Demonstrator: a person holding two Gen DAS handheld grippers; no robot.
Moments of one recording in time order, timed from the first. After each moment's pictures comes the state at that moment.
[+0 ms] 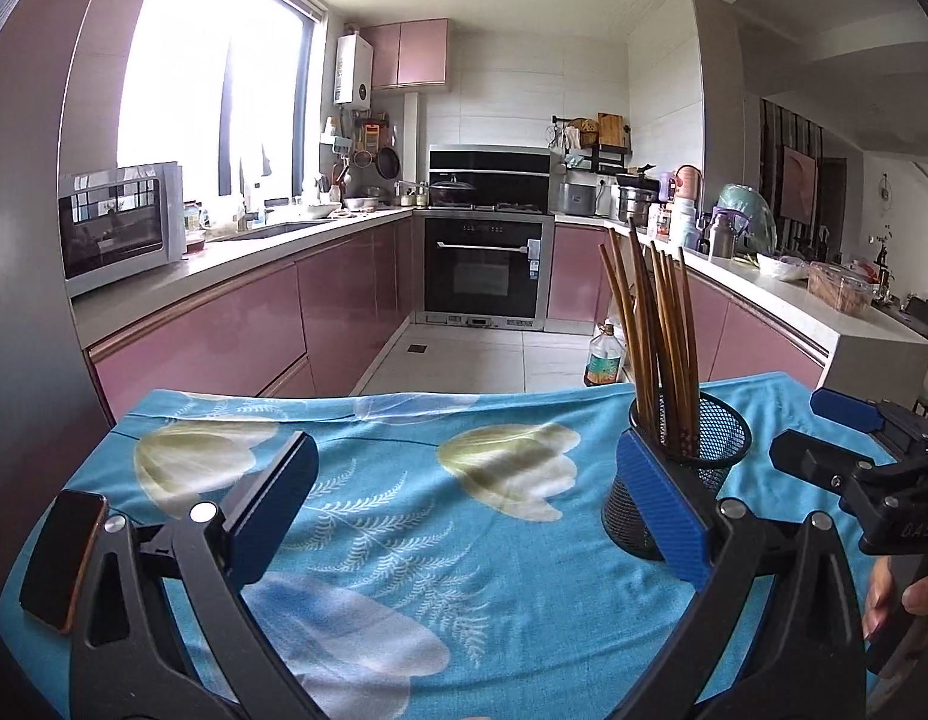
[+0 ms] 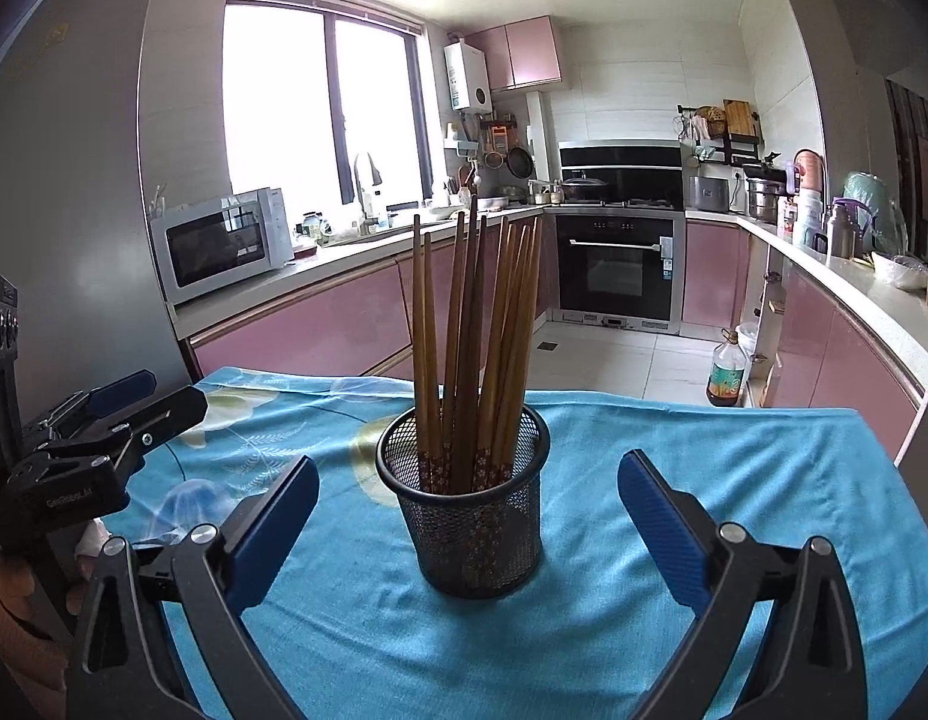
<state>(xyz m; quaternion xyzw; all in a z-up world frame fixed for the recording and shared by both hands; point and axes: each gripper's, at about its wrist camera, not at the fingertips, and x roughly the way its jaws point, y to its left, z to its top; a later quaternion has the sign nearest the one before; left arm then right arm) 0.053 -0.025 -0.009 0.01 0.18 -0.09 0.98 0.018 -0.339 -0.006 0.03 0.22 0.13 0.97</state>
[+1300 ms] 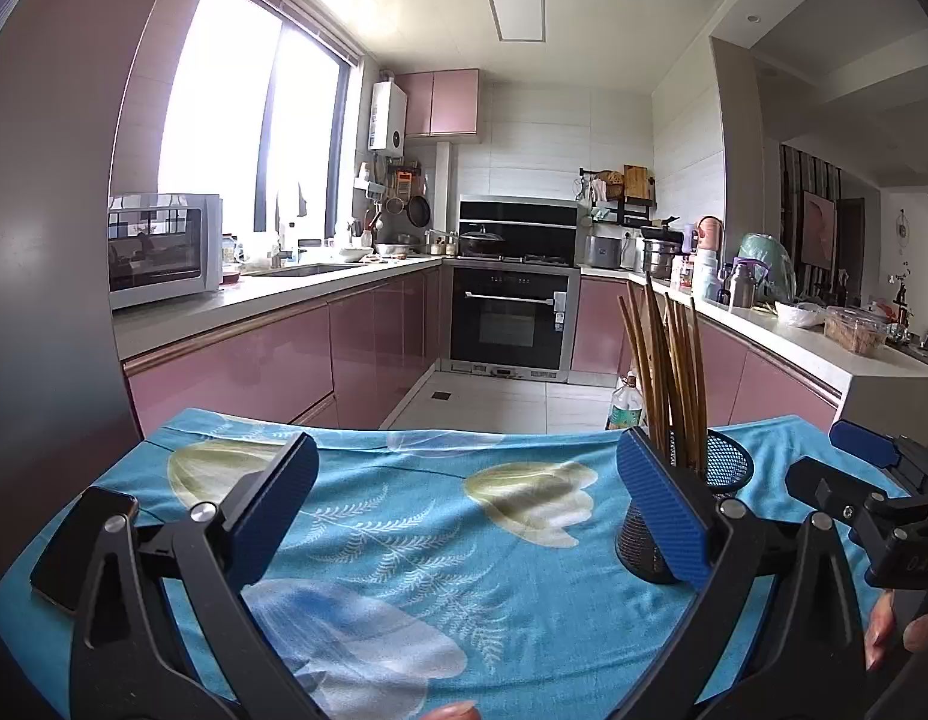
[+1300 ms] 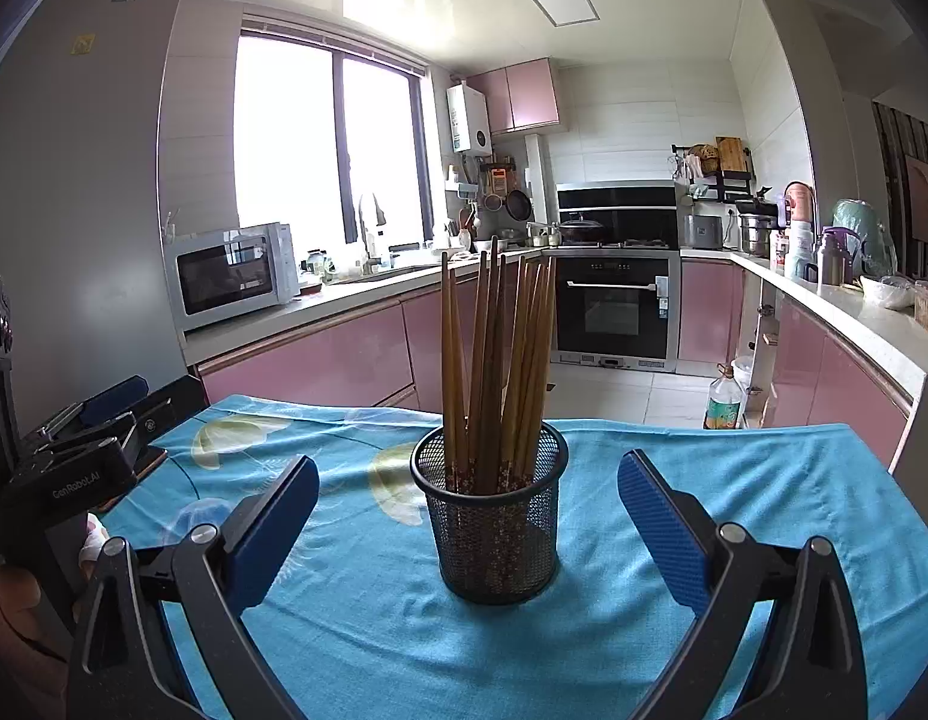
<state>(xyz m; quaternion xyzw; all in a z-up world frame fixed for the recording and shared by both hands) 0.022 -0.016 -0.004 -0.01 0.12 -0.06 0.99 -0.011 -0.329 -0.007 0.04 0.16 0.13 0.98</state>
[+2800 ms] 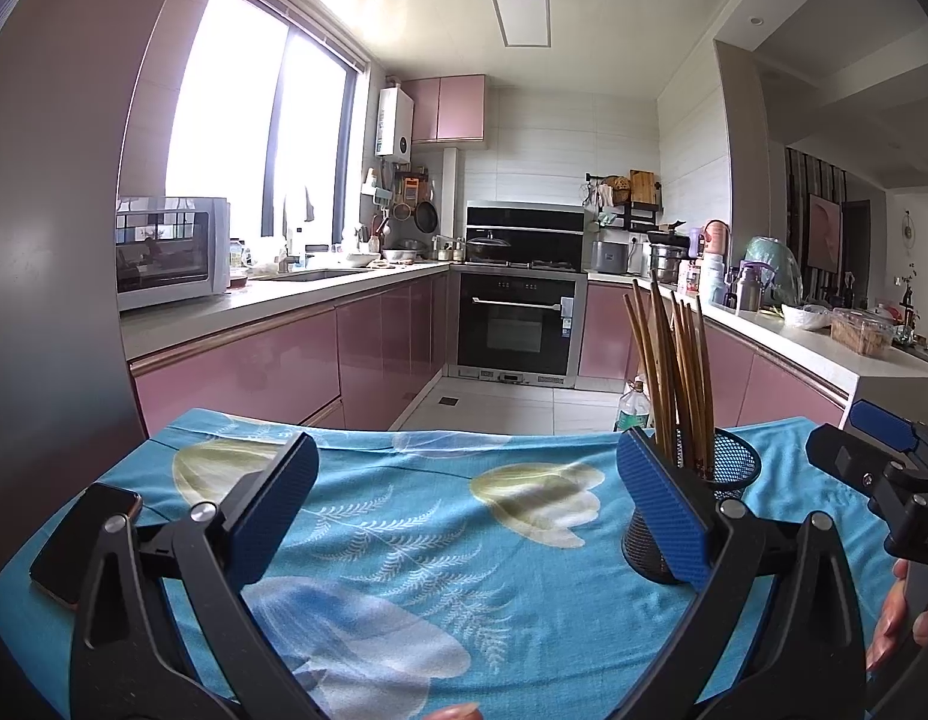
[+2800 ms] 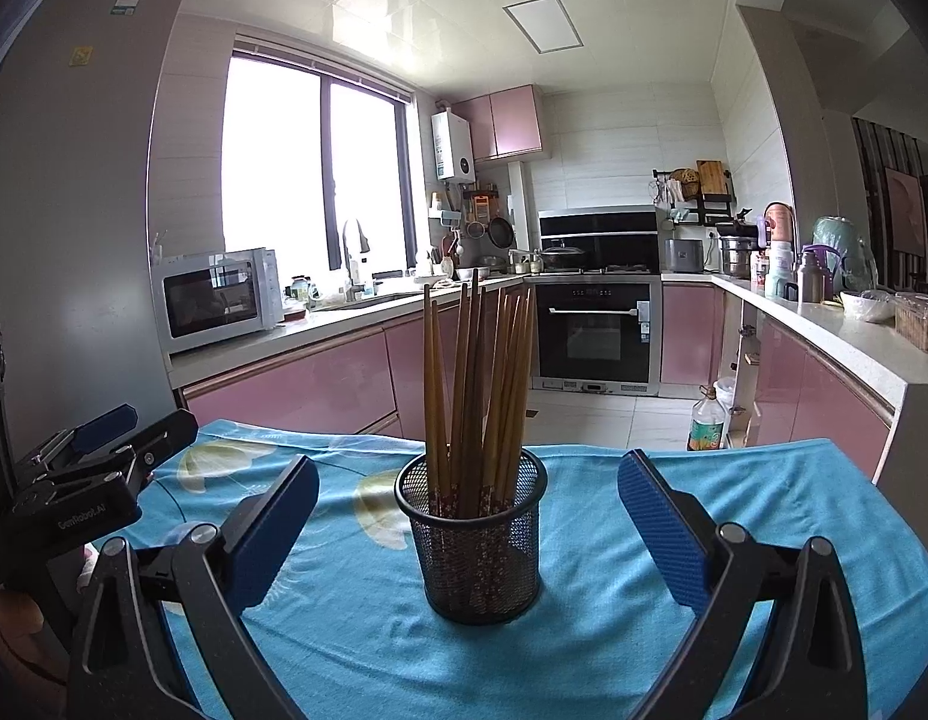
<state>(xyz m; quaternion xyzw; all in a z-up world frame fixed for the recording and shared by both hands) 0.016 -0.015 -0.006 -0.01 0.11 -0.05 0.99 -0.018 -0.333 0.000 0.04 0.13 0.10 0.99</state>
